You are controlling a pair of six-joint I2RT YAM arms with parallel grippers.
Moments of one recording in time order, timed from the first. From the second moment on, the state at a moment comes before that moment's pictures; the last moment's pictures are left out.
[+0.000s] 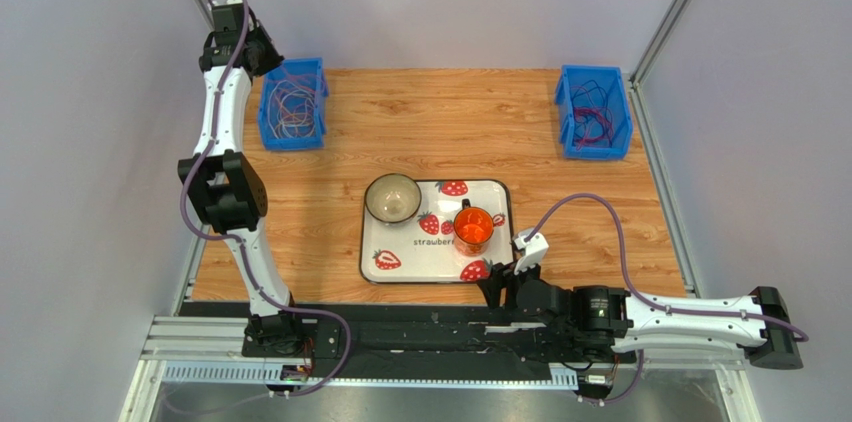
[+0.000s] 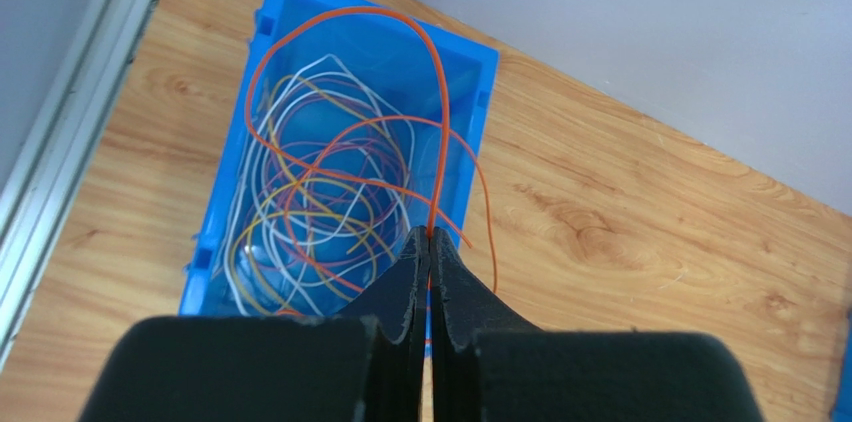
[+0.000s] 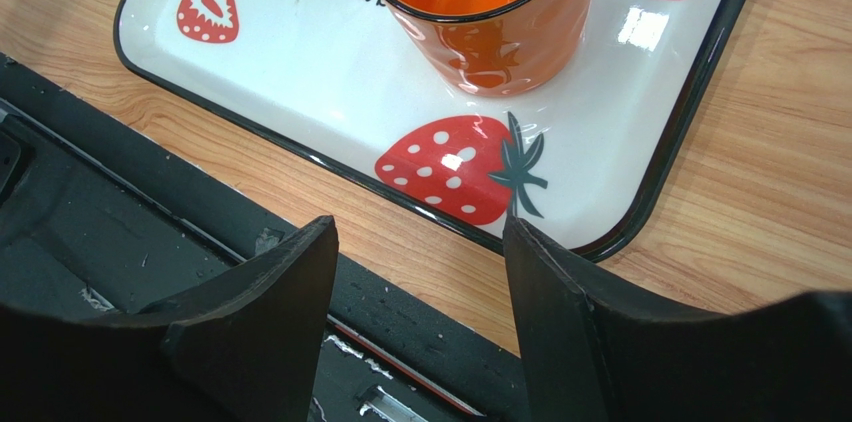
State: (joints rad) left arm 0.16 2.06 2.13 -0.64 0.09 -0.37; right arm 1.45 0.54 0.28 -0.38 0.70 0.78
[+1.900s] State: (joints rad) left arm 0.08 2.12 1.90 -0.50 0.32 -0.31; right arm 1.45 0.55 0.28 -0.36 0.71 0.79
